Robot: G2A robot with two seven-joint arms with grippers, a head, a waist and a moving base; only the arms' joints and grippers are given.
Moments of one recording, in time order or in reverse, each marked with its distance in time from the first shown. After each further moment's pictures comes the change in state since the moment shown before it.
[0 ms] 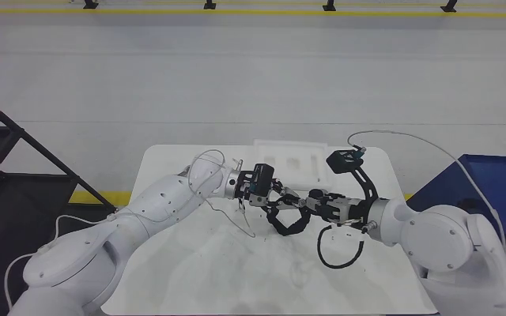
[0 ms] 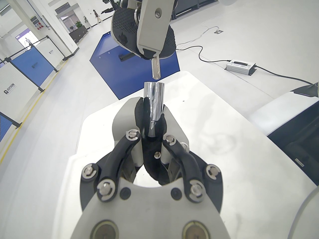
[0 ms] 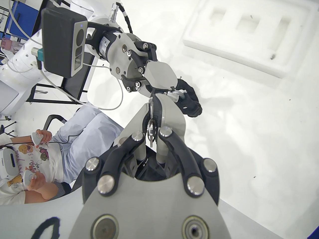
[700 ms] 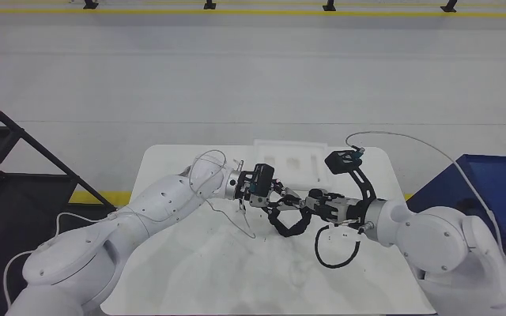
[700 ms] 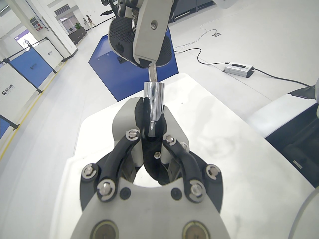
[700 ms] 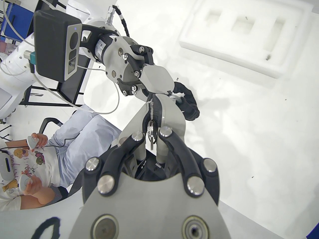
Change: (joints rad) left arm -0.018 0.001 0.043 0.003 -0.042 0.010 0.010; right arm 0.002 0.005 -0.022 -0.007 -0.034 0.016 -0.017
